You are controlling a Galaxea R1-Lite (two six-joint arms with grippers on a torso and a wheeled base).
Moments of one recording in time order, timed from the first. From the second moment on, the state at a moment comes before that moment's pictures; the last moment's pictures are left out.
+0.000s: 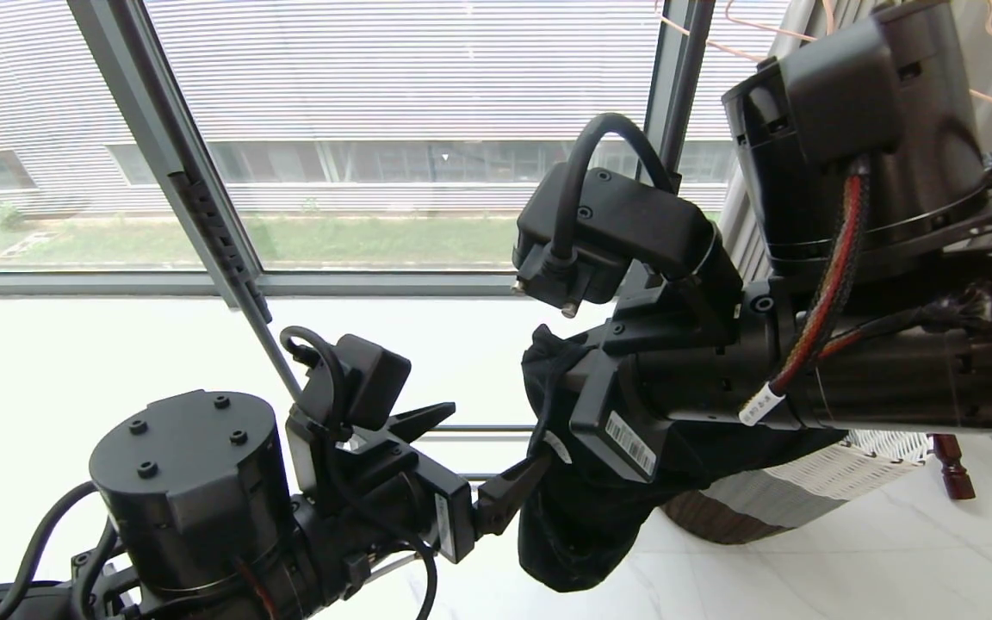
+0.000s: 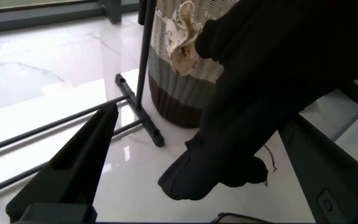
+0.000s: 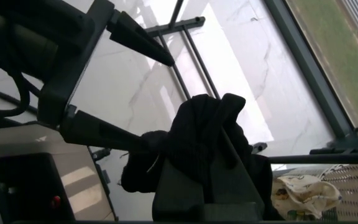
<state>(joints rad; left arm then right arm) -0.79 1.59 -0.44 -0.99 0.05 -0.11 1.09 1.68 -1.48 0.27 -0.11 -0.36</state>
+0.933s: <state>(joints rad) -0.74 1.76 -0.44 -1.00 0.06 -0.15 1.13 1.67 -1.48 0.27 -0.11 -0.36</state>
